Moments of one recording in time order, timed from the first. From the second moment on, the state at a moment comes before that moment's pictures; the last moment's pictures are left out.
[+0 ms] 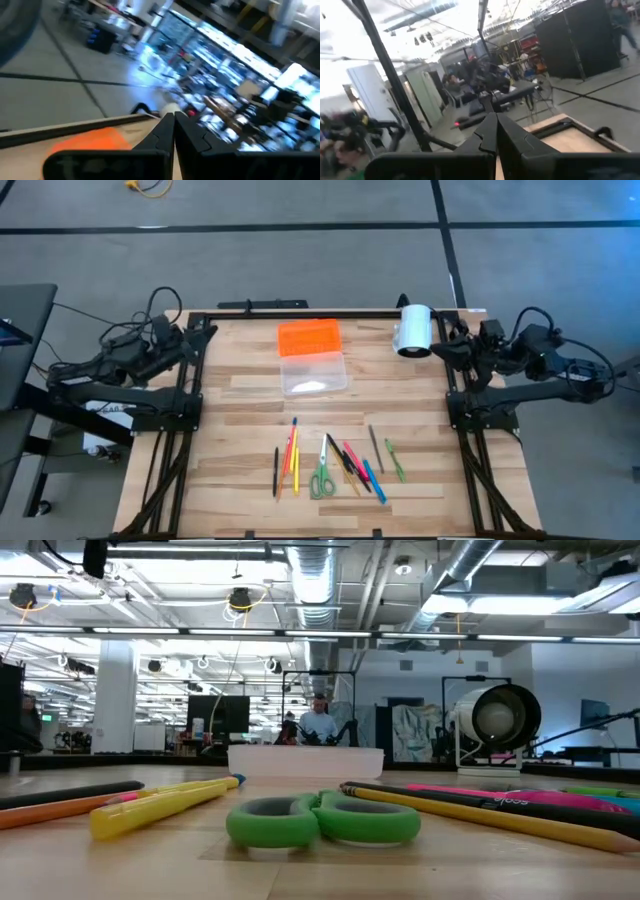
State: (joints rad) left arm 0.00 0.40 0.78 -0.38 -0.68 -0.68; right arm 0.00 0.44 0.78 -0.16 0.05 0.34
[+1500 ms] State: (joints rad) left arm -0.15 1.15 1.01 -0.30 0.04 -0.26; right arm 0.15 1.12 1.16 -0.40 -0.07 0.32
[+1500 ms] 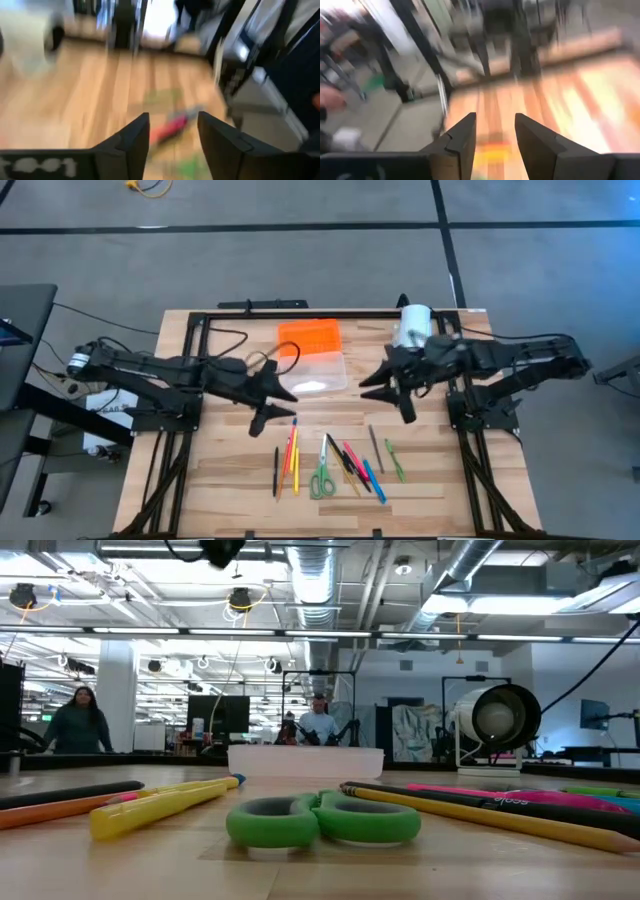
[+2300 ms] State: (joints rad) left arm -0.29 1.18 0.96 -0.68 -0.32 -0.43; right arm 0.58 1.52 1.14 -0.99 0.13 1.47
